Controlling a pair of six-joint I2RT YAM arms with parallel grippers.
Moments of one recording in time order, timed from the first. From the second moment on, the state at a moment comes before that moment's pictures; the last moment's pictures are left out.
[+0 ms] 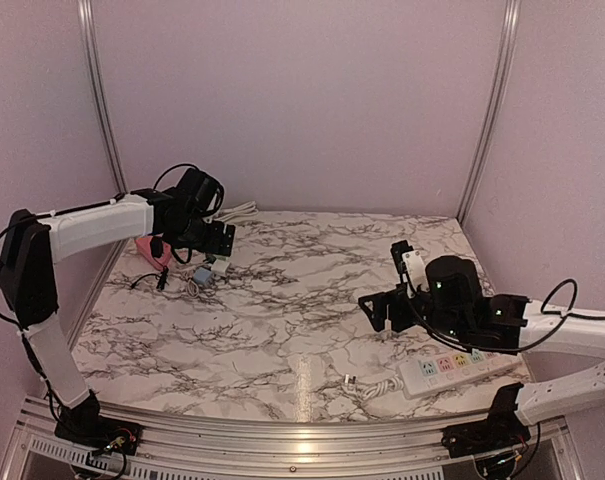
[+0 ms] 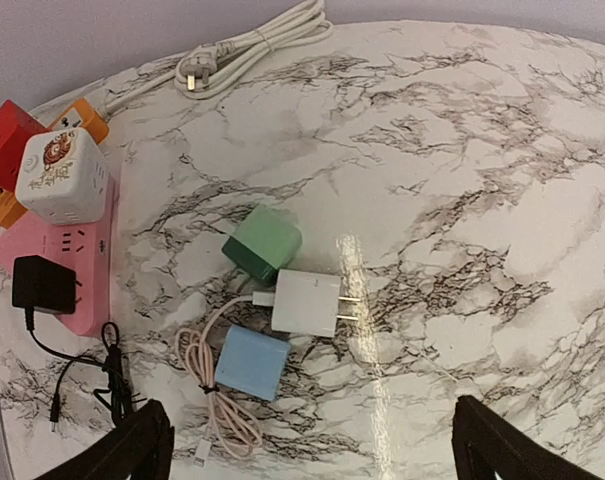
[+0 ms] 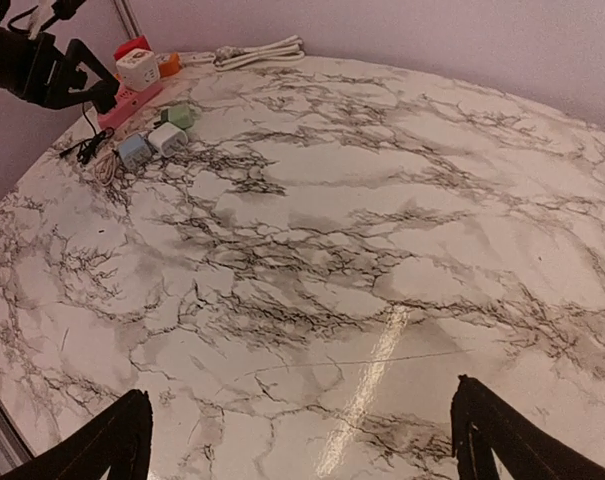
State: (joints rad) left arm -0.51 1.78 1.45 -0.58 -0.26 -0.27; right arm 0.89 1.01 0.60 -0.05 0.24 0.30
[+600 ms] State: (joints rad) left arm -1.06 1.83 1.38 -0.43 0.07 0.15; right arm 0.89 0.81 0.50 -0.30 0.57 0.85
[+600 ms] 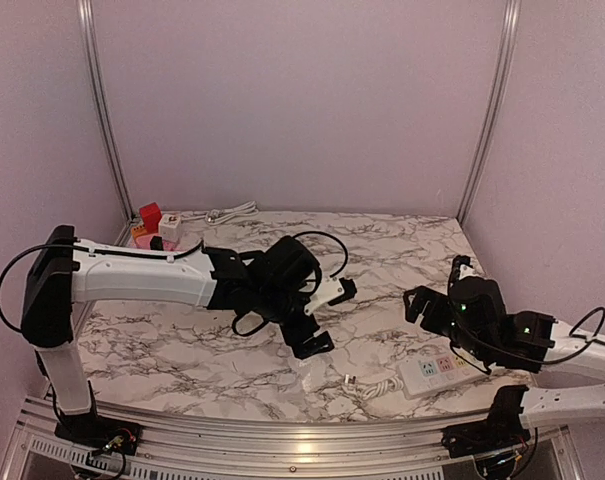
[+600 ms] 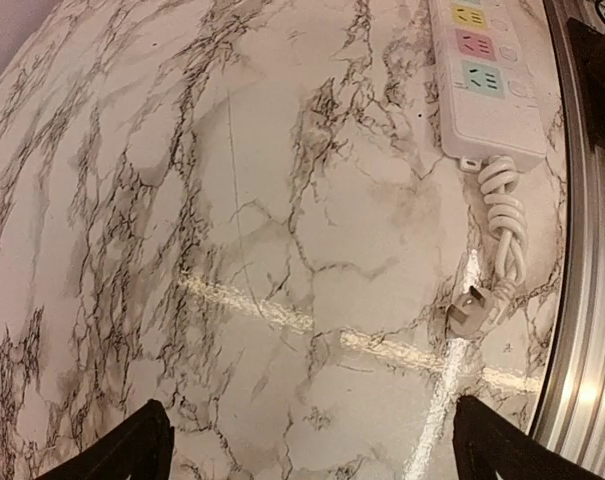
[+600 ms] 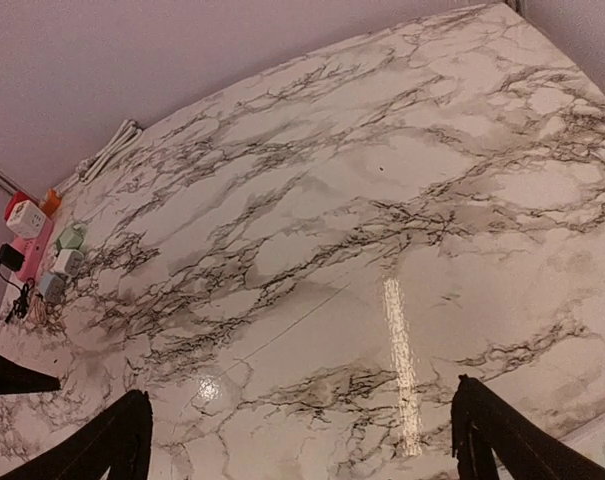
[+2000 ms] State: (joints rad) left arm -1.28 2.39 1.85 -0.43 0.18 0.30; right arm 0.89 0.50 0.45 -0.60 0.83 1.11
